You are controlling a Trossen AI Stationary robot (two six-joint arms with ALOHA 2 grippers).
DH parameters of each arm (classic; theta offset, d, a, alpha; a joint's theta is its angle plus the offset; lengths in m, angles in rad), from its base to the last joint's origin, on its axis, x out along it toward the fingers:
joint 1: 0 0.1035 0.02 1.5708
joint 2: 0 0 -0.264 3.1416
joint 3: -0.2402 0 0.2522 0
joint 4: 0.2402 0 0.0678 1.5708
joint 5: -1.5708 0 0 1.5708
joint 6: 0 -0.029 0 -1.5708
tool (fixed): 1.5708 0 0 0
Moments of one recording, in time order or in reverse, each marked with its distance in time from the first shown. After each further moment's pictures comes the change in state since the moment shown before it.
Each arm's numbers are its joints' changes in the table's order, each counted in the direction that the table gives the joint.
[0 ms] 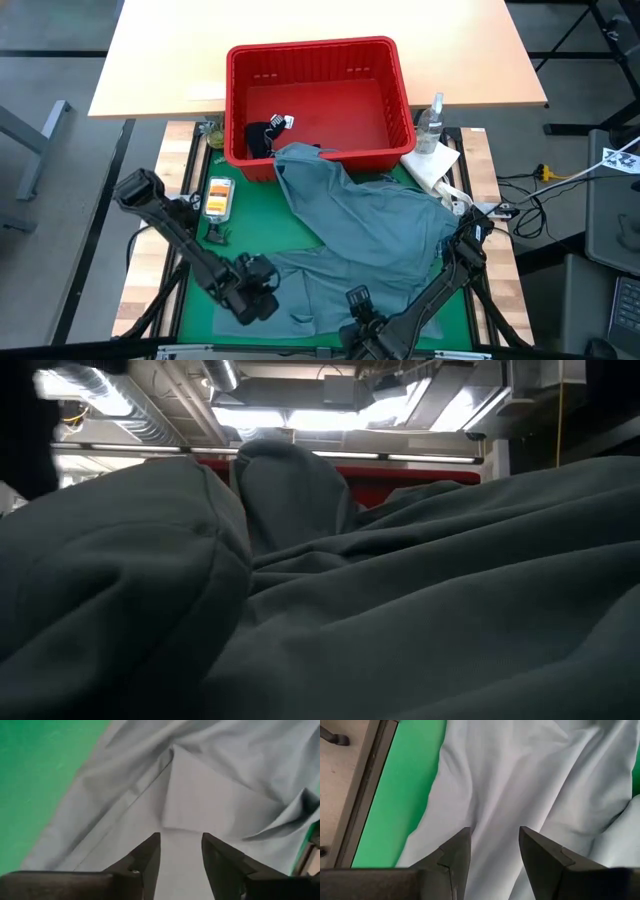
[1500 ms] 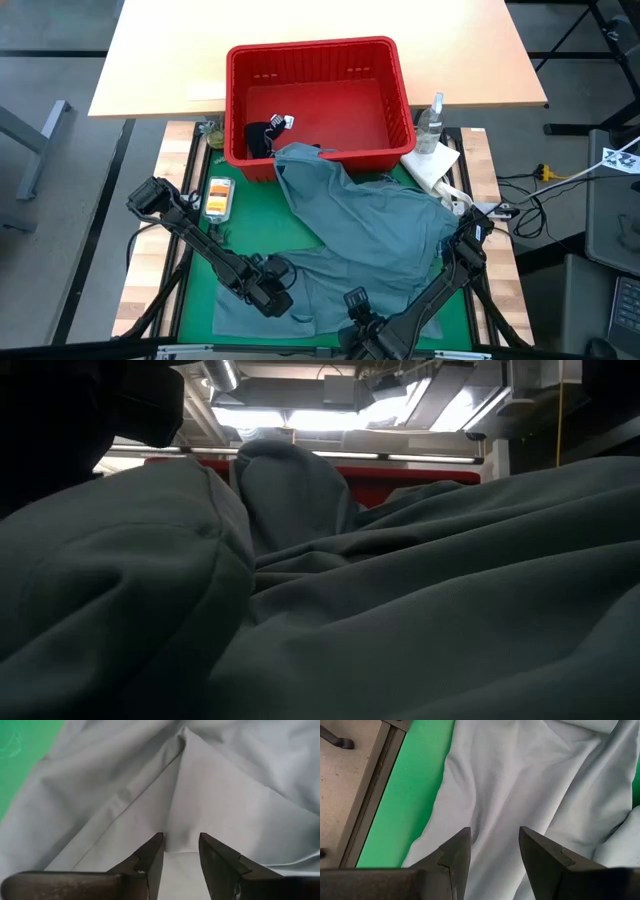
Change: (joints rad) left arm 0.110 -0.130 0.001 -0.118 -0.134 -0.043; right arm 0.000 0.000 0.000 -0.033 0.000 0.031
